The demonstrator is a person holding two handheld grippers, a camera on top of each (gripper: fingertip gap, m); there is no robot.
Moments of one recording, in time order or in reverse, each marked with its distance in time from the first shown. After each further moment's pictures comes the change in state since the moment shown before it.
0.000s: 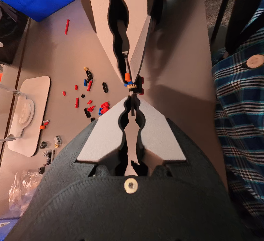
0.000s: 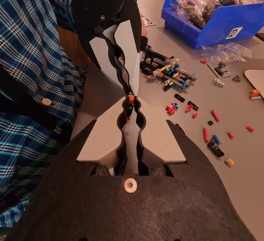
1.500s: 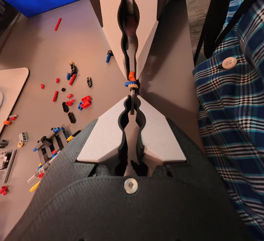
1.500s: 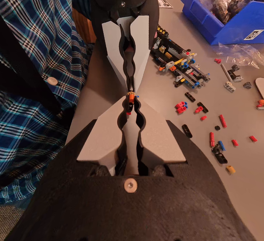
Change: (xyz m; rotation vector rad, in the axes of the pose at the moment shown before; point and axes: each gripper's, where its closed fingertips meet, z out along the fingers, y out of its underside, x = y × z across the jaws) left arm 0.023 0.011 0.002 0.126 0.055 -0.133; right arm -0.017 0.019 0.010 -0.117 -0.024 -0.158
